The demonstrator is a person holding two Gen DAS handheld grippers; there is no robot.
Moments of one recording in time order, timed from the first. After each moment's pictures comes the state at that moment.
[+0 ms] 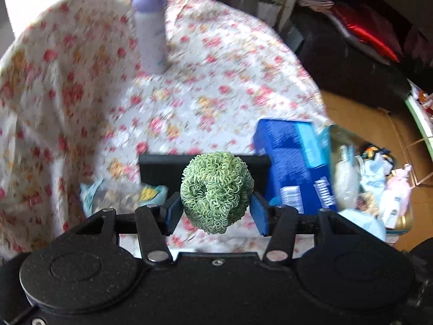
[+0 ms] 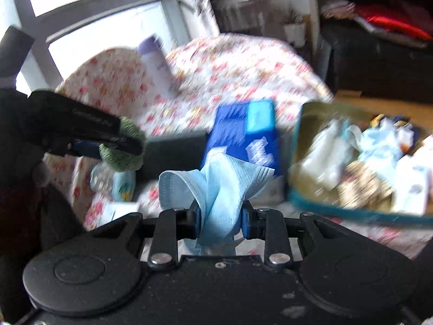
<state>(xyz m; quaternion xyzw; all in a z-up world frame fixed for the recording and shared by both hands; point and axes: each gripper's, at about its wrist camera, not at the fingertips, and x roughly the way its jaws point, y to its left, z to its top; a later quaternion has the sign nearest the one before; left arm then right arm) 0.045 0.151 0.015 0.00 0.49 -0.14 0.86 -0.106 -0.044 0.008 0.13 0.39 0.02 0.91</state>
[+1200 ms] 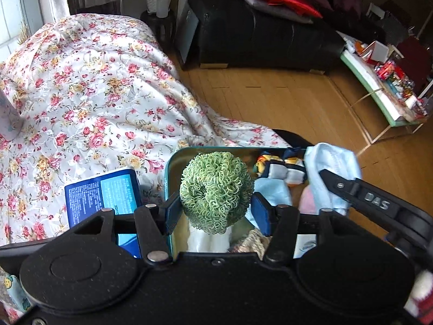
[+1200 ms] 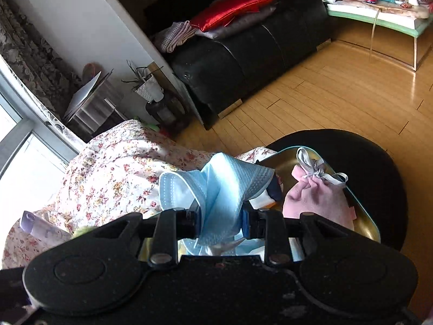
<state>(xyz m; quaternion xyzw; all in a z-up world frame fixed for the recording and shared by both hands) 0.078 -0.063 0.014 0.07 0.50 -0.28 0.82 -0.058 -0.258 -0.001 0.35 0.32 -0.22 0.85</state>
